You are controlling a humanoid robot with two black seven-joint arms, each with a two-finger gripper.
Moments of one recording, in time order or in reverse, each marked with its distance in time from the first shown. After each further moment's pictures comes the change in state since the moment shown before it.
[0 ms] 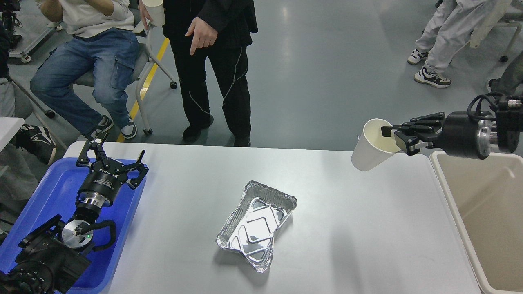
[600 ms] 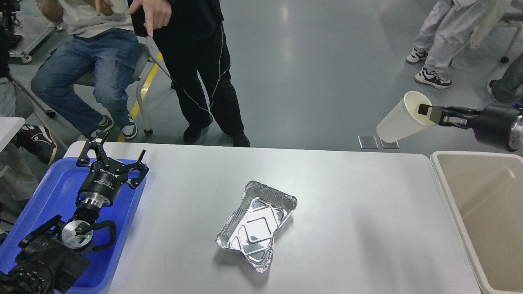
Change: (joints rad) left arm 0.000 0.001 0.000 0.000 0.000 0.000 0.000; right arm -0.123 -0.027 0.049 -0.185 0.374 -0.070 0.002
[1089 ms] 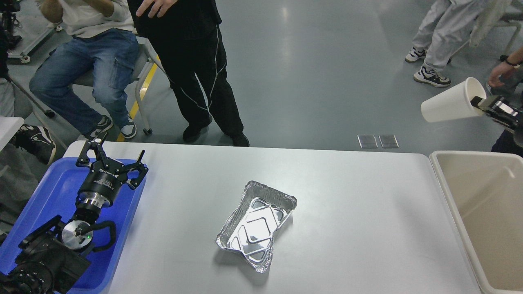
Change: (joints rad) left arm 0.001 0.000 0.000 0.000 0.000 0.000 0.000; right arm -0.241 0.019 0.147 -0.265 0.425 -0.021 0.012
